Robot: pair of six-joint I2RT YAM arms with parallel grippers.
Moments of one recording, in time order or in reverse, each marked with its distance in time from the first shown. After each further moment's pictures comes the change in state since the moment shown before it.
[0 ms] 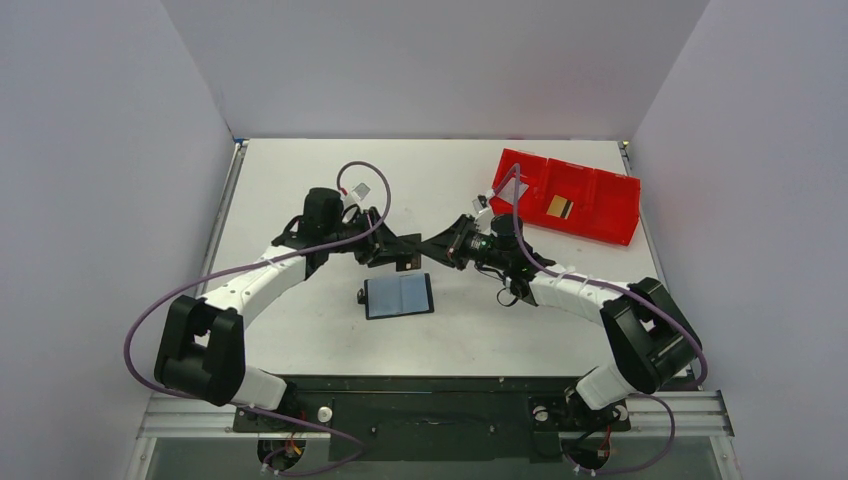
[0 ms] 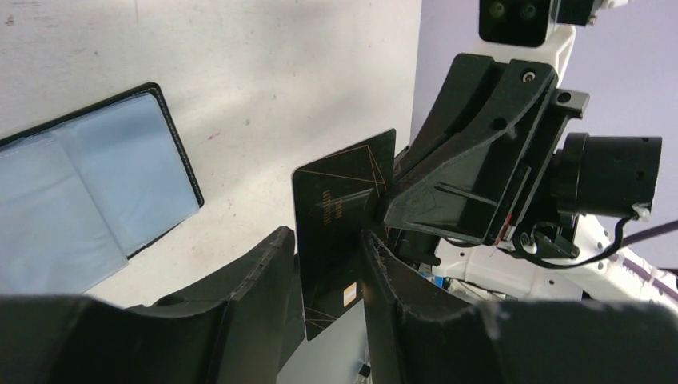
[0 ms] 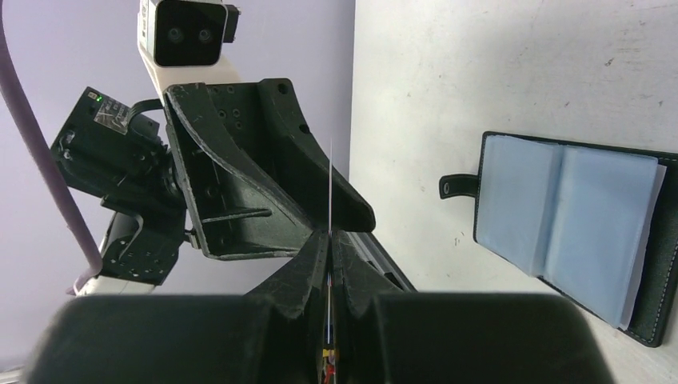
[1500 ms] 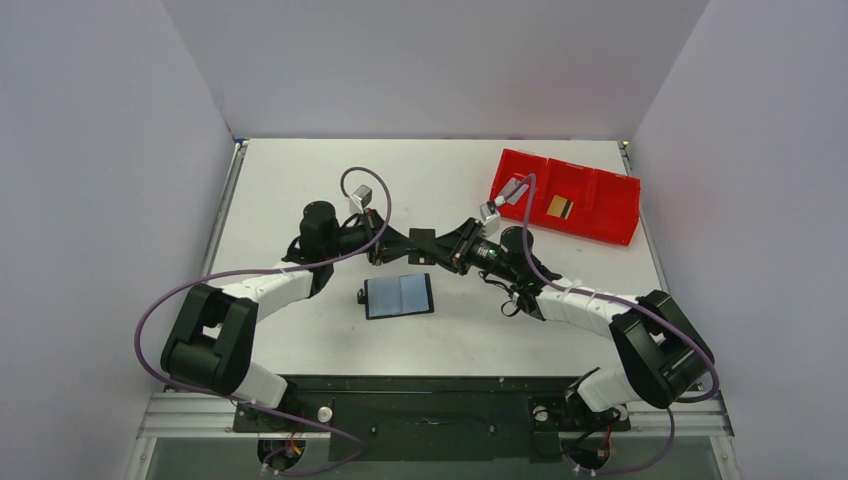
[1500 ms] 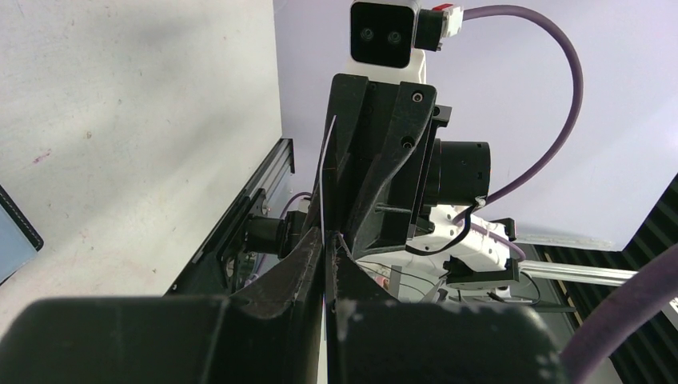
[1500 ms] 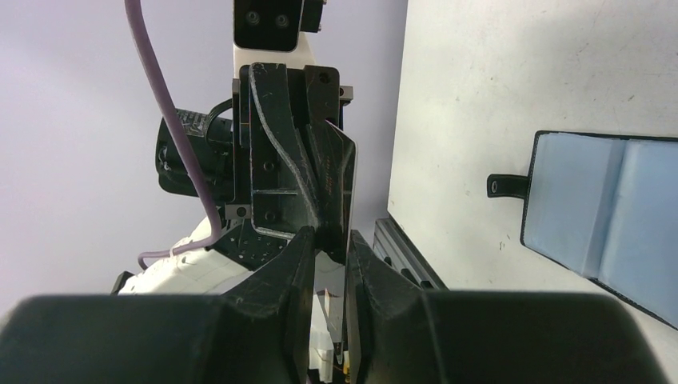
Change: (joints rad) left arm -0.008 0.055 -0.206 0.719 0.171 -0.496; right arm 0.028 -0.077 -0.111 0.174 0.043 0.101
